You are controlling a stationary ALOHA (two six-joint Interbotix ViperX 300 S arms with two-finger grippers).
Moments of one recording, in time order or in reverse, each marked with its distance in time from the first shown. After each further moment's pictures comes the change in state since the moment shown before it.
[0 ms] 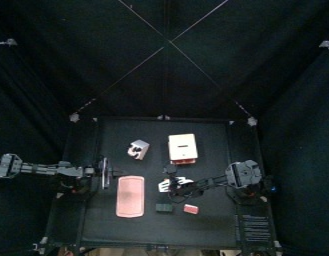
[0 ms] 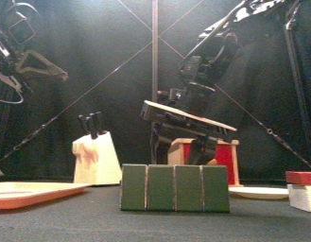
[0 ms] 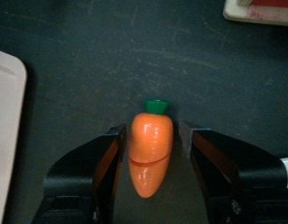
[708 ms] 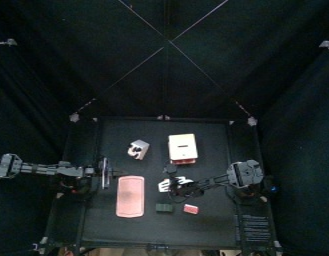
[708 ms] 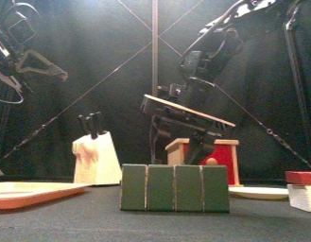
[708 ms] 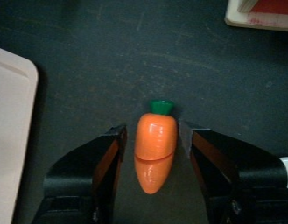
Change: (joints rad) left arm 0.000 0.000 0.000 0.000 0.000 0.000; right arm 0.003 -0.017 0.000 -0.006 0.002 0.000
